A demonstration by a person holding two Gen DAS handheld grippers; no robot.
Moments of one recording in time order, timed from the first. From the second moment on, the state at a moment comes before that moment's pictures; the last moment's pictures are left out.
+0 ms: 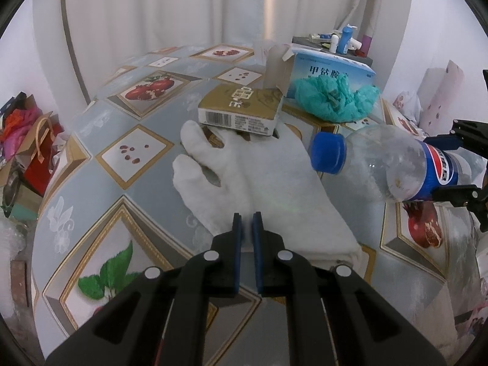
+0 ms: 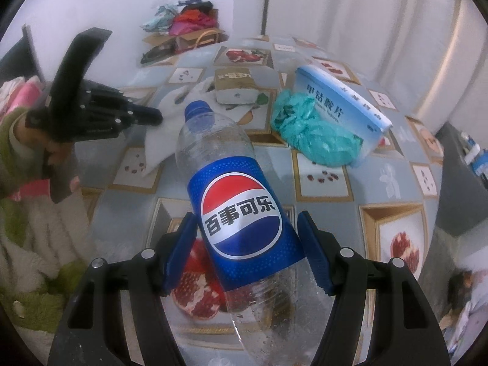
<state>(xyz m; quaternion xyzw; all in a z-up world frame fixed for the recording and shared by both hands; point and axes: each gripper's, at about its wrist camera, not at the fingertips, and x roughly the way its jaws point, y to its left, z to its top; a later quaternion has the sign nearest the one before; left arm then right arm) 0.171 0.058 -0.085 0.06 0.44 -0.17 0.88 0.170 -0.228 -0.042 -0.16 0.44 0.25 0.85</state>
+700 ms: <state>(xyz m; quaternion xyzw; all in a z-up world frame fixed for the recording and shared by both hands) 0.126 0.059 -0.083 0.00 0.48 -0.20 0.85 0.109 -0.262 -0.043 0.01 0.47 0.05 0.88</state>
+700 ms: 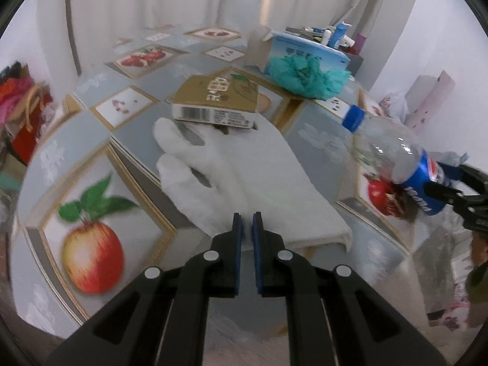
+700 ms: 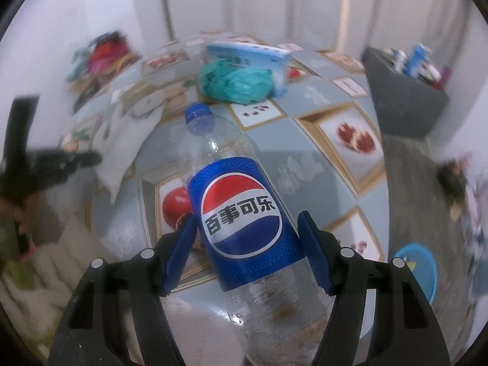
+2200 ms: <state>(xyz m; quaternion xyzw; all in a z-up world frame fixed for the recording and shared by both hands) 0.111 0.008 -0.086 0.11 0.44 -0.25 0.85 0.127 -0.260 -0.047 0.13 0.51 0.04 0.85</state>
